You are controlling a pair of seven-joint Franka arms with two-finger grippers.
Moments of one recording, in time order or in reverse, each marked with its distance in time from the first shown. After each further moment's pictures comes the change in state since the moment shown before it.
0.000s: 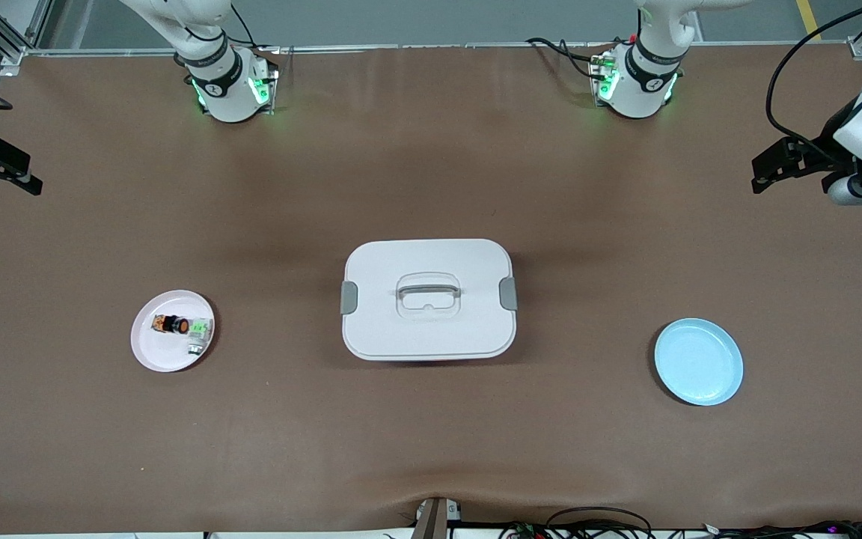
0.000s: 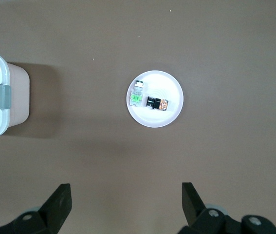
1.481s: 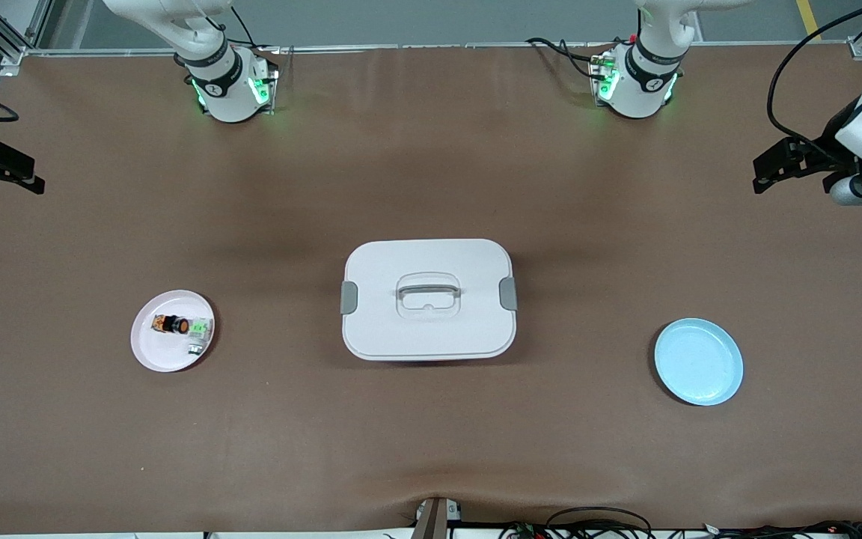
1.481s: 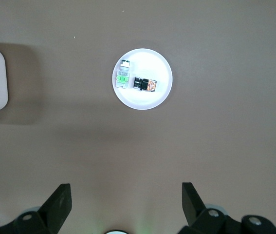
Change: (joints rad) left arm 0.002 0.000 0.001 0.000 0.000 0.000 0.000; right arm 0.358 0.009 -0.377 -0.029 -0.045 -0.037 -0.003
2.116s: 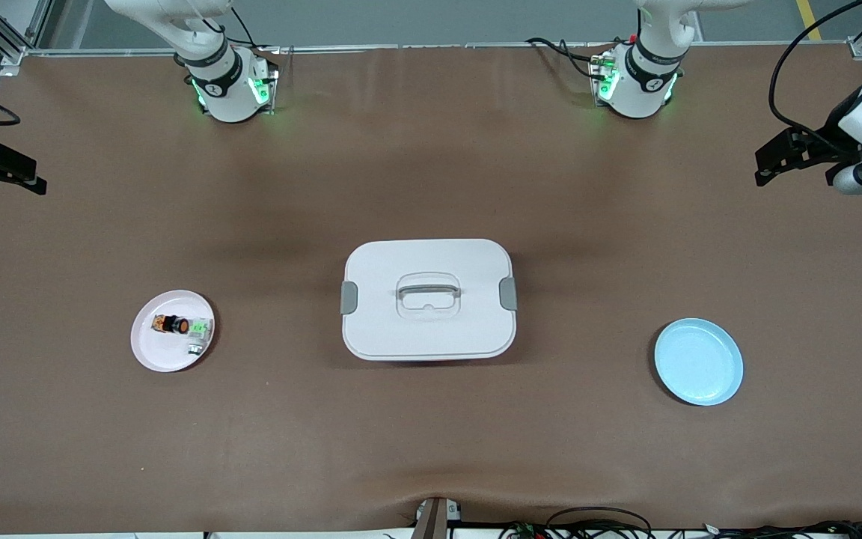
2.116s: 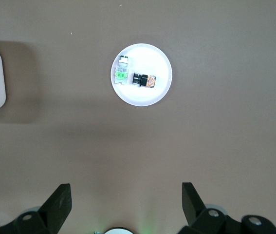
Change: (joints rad) left arm 0.000 -0.035 0.000 -0.020 0.000 -0.004 0.001; right arm -0.069 0.000 0.066 -0.017 0.001 -0.001 0.027
